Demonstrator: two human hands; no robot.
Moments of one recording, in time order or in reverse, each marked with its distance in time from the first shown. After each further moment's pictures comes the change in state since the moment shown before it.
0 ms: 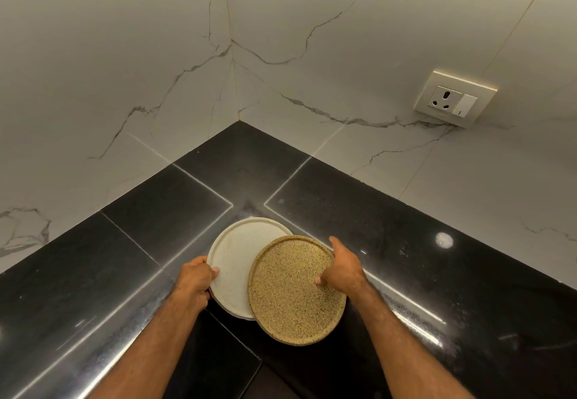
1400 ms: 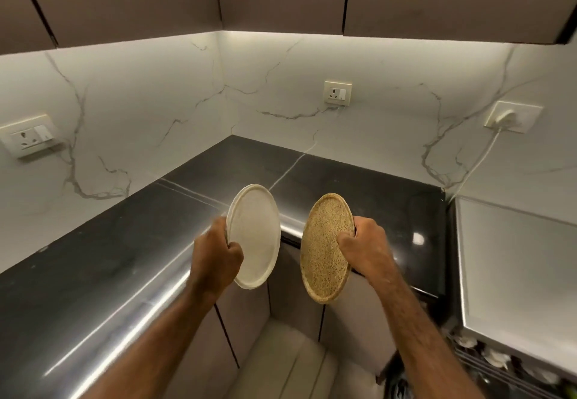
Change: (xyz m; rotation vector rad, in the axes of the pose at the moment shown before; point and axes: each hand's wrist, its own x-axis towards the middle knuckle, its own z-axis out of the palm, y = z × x) left_hand -0.450 -0.206 -0.170 0.515 0.016 1.056; right_hand -0.549 0.142 -0.031 0.205 0.457 -0.302
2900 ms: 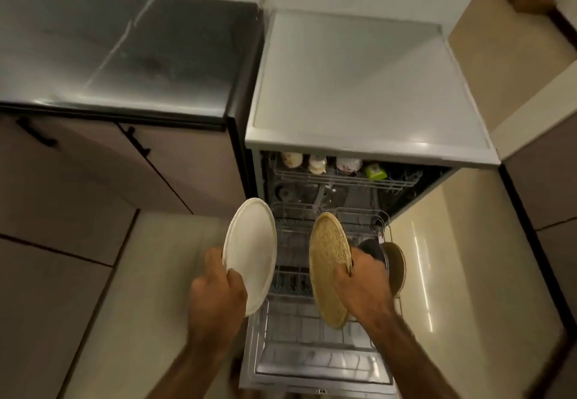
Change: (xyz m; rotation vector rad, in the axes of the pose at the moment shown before) left_hand -0.415 0.097 0.356 0.101 -0.403 -0.109; right_hand -0.291 0.498 -0.144 -0.118 -0.003 0.593
